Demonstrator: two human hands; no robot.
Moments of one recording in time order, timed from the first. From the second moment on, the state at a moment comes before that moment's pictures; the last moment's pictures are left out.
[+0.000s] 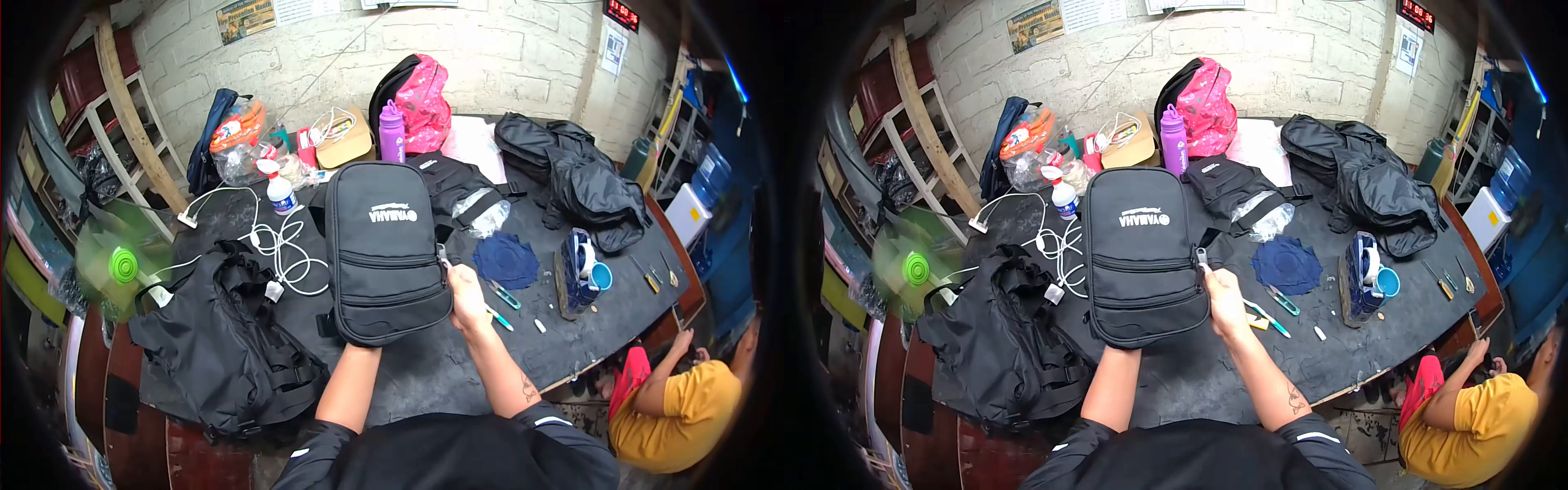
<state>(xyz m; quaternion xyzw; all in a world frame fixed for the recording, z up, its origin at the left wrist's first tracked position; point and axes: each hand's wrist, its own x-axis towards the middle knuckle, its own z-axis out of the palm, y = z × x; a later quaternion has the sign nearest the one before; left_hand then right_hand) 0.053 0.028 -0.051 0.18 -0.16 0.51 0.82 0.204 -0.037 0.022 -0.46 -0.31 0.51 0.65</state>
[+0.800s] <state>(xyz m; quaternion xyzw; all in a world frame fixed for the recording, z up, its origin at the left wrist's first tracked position) 0.043 -0.004 -0.018 0.77 0.50 0.37 0.14 0.211 -0.020 0.066 -0.44 -0.52 0.28 0.67</state>
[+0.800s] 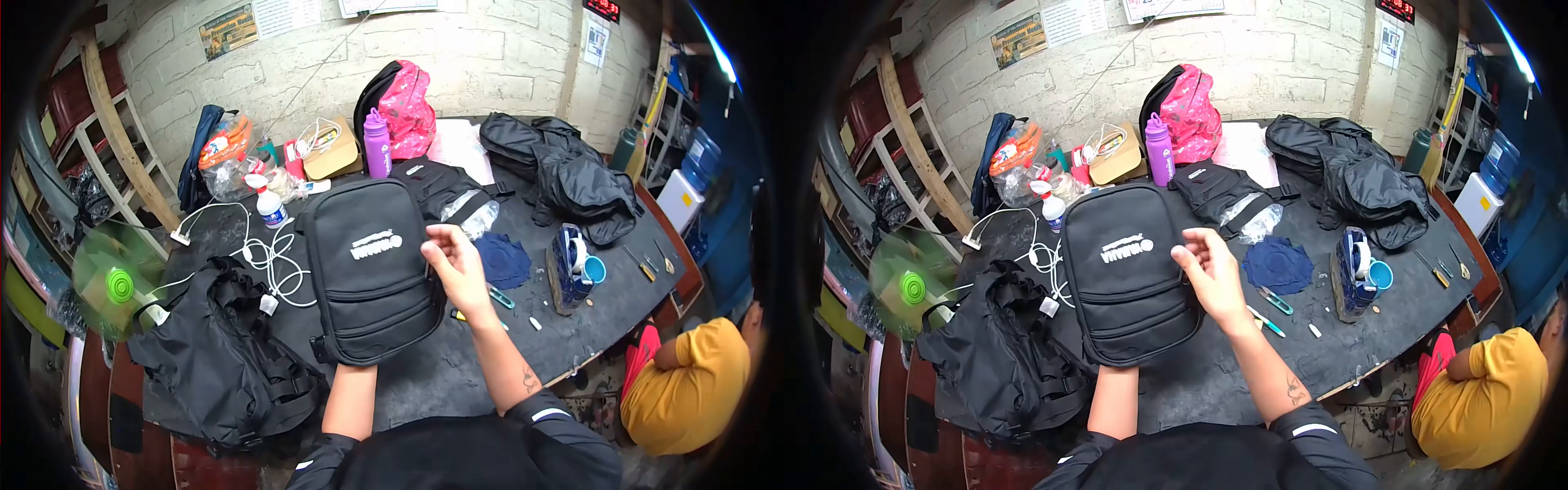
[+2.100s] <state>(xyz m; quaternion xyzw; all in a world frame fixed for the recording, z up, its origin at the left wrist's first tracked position) 0.027 -0.054 -0.062 0.66 0.34 0.36 0.57 0.227 -0.021 -0.025 -0.57 -0.64 0.17 0.49</state>
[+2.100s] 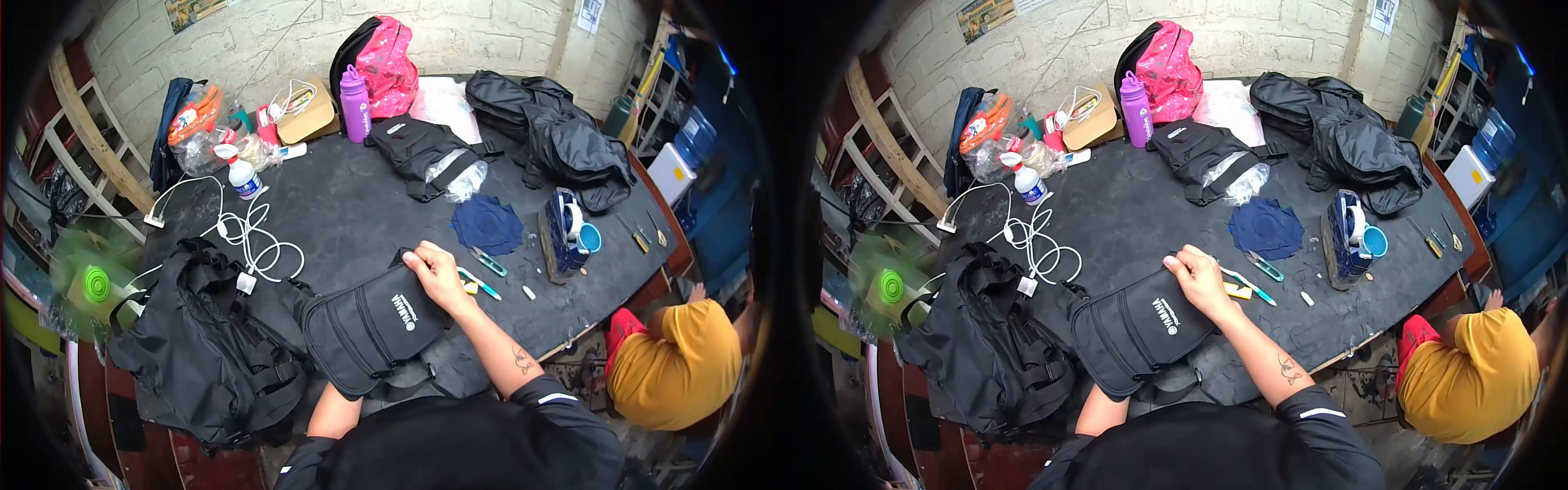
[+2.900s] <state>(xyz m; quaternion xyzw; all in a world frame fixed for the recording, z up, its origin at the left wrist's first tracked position) 0.040 -0.033 -0.084 0.74 0.37 0.33 0.45 0.279 0.063 -0.064 -0.62 -0.64 -0.12 0.43</state>
